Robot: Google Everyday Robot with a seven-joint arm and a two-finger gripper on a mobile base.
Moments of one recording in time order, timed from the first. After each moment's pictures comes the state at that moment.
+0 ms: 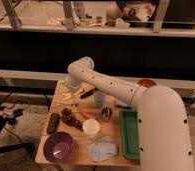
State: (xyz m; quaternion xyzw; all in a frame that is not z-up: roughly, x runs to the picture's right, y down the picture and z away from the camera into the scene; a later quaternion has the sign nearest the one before) arm -0.170 0.012 0.852 -0.14 -0.29 -0.33 0.89
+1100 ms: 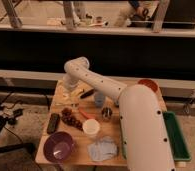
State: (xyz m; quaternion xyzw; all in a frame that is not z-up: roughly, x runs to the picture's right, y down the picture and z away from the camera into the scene) arm -0.194 0.012 0.901 -0.18 -0.30 -0.32 0.88
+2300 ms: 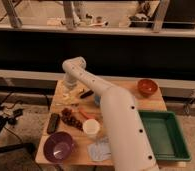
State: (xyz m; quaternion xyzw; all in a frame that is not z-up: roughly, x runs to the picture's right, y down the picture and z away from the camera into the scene) arm -0.191 0.012 0.960 -0.24 -0.24 -0.23 0.91
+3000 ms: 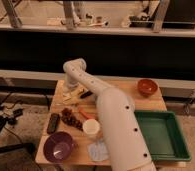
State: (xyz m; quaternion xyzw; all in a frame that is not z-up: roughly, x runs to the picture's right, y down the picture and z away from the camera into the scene) arm -0.181 0.022 0.981 -0.26 -0.22 -0.23 0.91
